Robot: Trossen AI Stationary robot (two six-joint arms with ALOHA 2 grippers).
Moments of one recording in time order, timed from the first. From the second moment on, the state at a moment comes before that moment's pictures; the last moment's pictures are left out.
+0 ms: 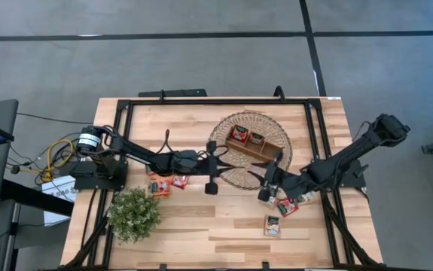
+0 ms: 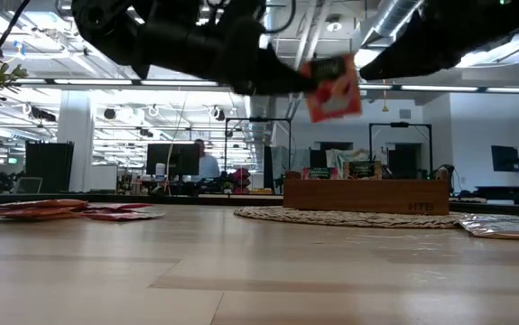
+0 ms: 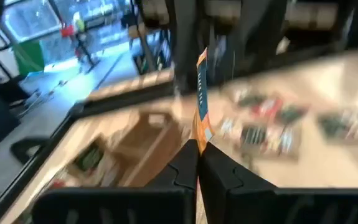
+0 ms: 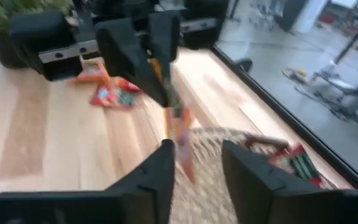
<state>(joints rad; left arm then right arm) -0.09 1.76 0.85 0.77 -0.19 0.27 0.50 1.22 0.59 0.09 0.87 0.16</state>
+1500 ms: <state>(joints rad) -0.09 1.75 0.85 0.49 -0.50 0.45 0.47 1.13 0.76 -0.83 0.88 0.77</state>
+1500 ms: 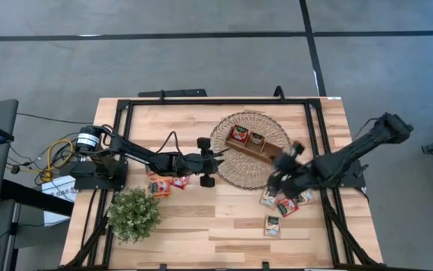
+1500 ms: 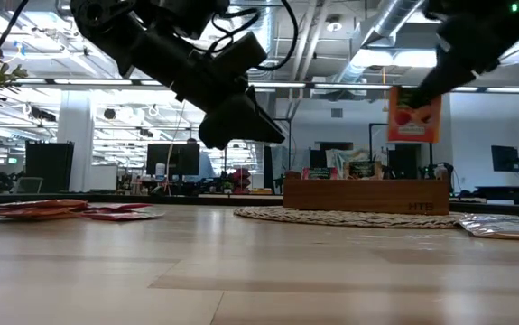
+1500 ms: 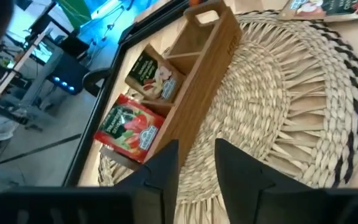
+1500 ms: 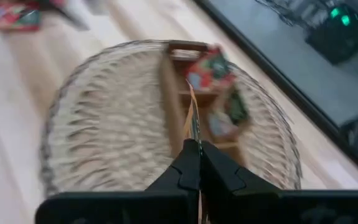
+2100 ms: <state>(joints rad) -0.09 1.75 0.85 0.56 -0.49 0.53 -0.06 0.87 0.46 -0.45 0.44 0.32</state>
